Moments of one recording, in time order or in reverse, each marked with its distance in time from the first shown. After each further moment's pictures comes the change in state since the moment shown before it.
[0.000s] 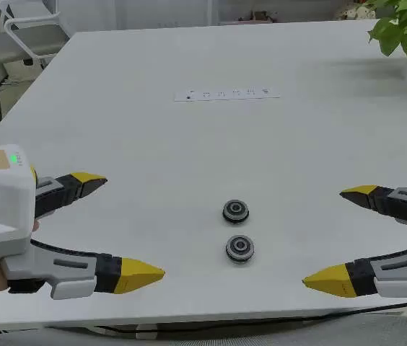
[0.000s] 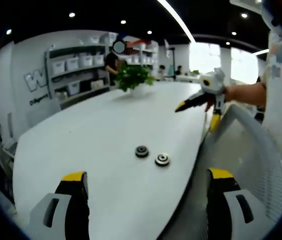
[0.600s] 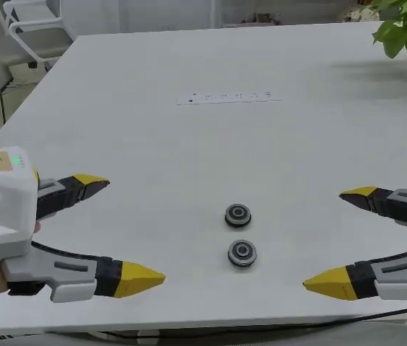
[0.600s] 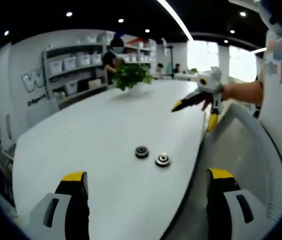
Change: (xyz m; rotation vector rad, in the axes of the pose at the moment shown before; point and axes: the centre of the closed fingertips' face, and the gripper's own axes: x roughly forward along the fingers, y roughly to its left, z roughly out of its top) left arm 0.001 0.002 0.001 0.007 0.012 -0.006; right arm 0.005 -0.003 0.002 -0.010 -0.003 0.013
